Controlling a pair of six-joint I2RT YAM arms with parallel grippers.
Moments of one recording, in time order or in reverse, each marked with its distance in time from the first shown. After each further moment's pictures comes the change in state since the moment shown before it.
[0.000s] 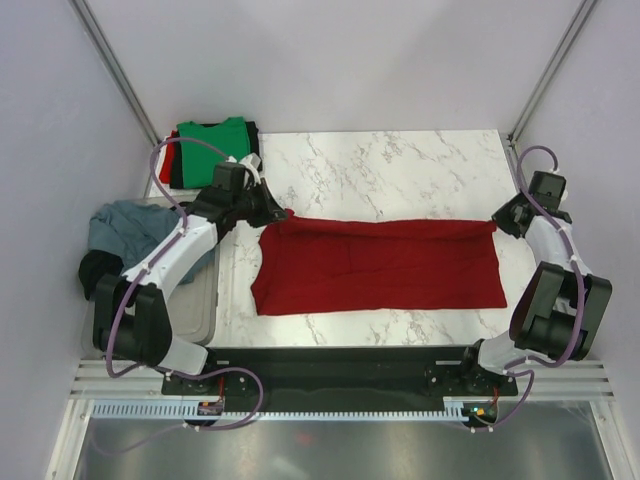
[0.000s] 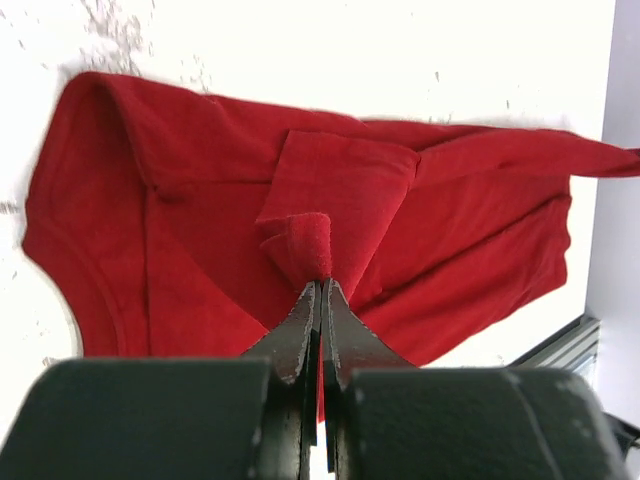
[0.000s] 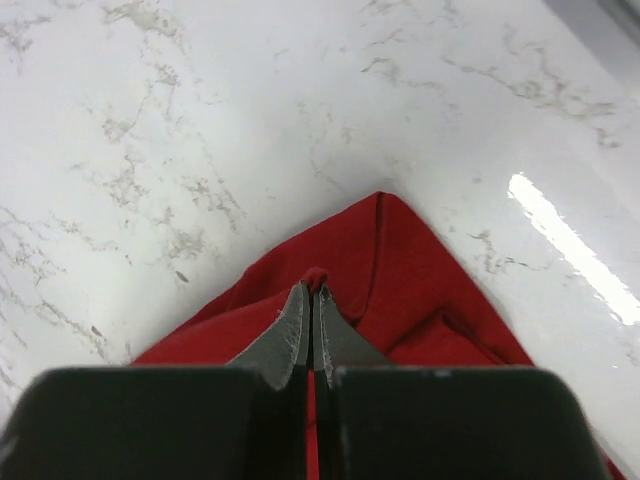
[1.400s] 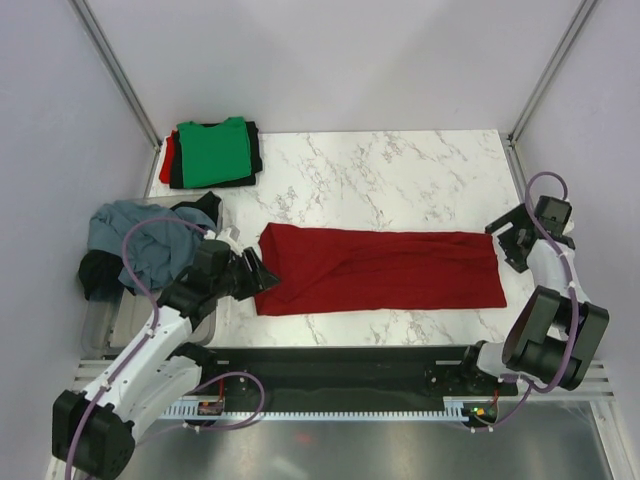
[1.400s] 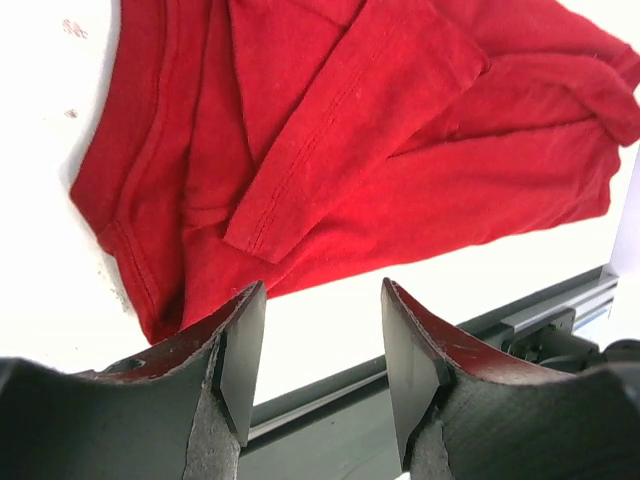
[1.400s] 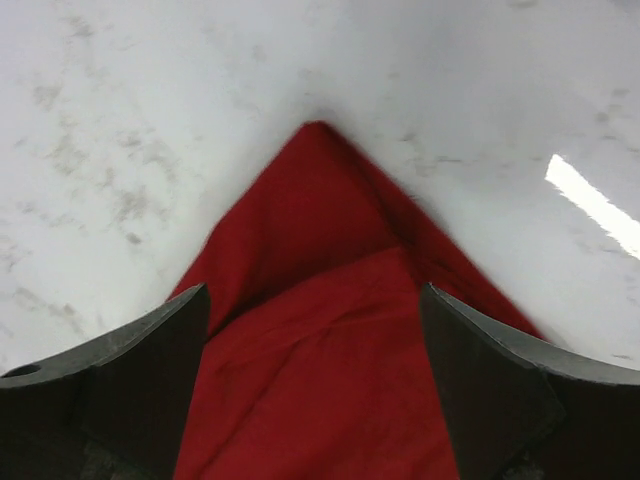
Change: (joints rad) left arm -0.090 -0.667 -0.601 -0.102 -0.101 -0.171; right arm -0.092 -0.158 -0.198 -0.042 0.000 0.071
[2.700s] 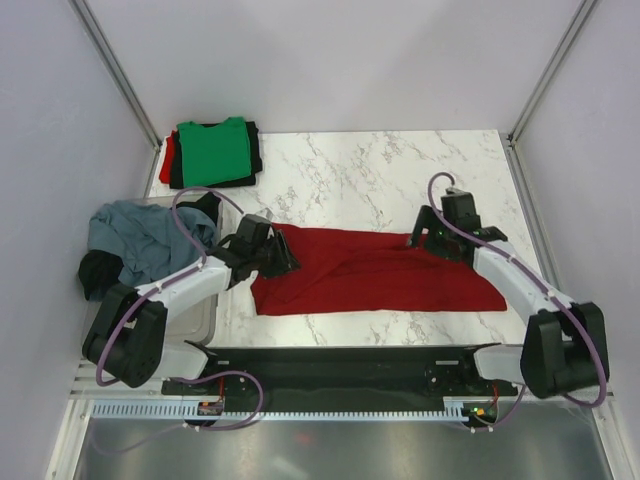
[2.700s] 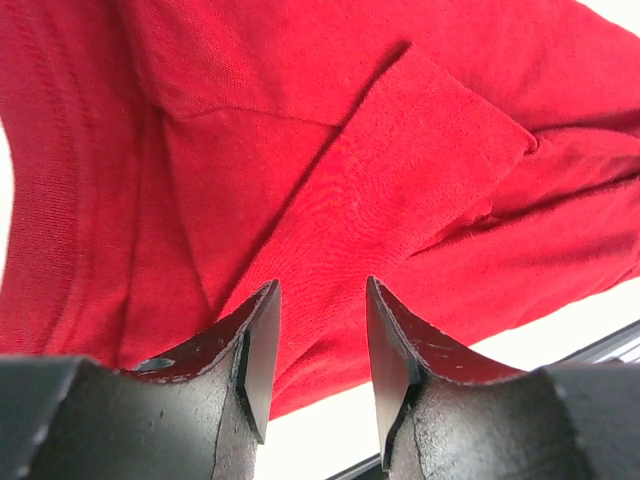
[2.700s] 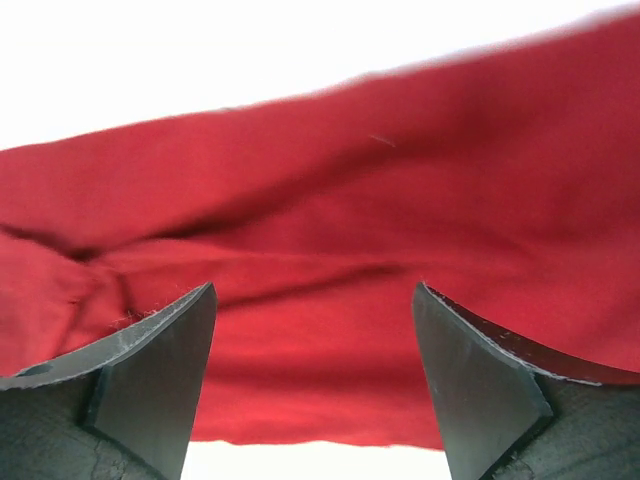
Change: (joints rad) left arm -0.105 0.547 0.175 0.261 -0.092 -0.005; right arm 0.611 -0.118 -0.061 -0.036 0.077 -0.080
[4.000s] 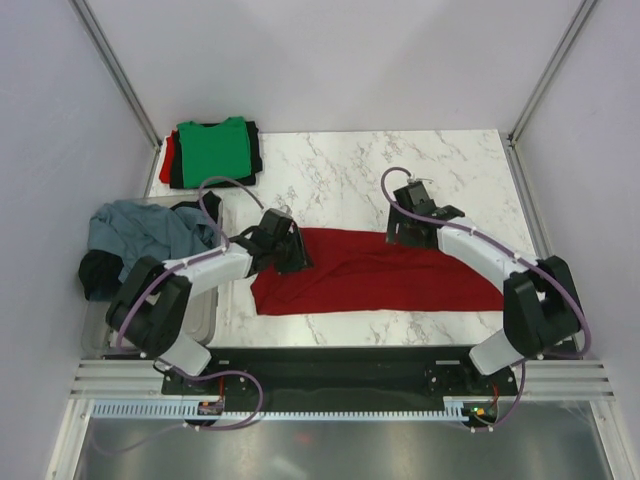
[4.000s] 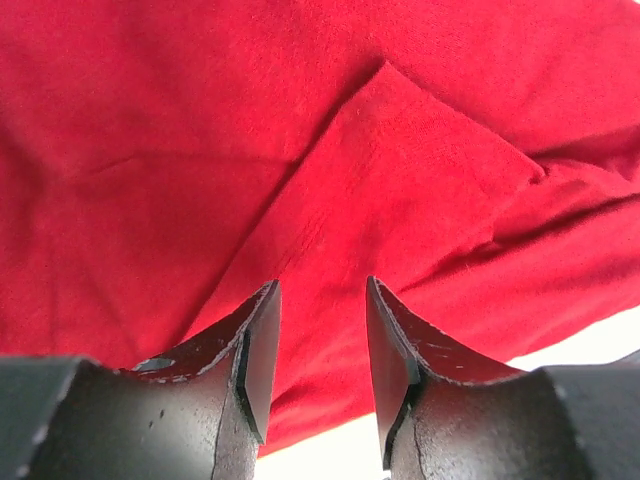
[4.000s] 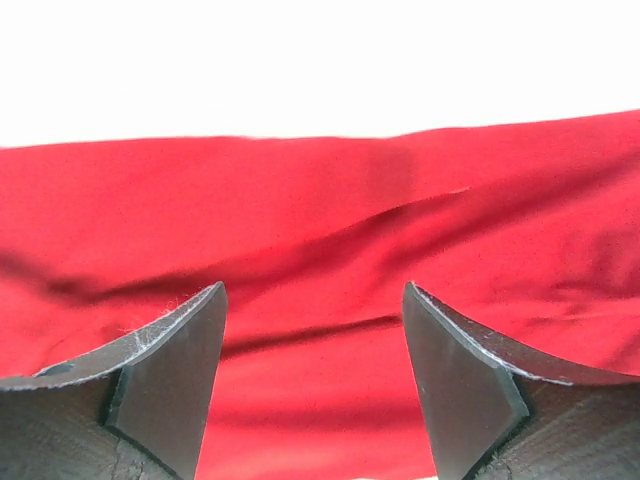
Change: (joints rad) left arm -0.090 0.160 0.109 -0.002 -0.051 -0.008; right arm 0.298 0.269 0.257 -0.075 0.285 -0.007
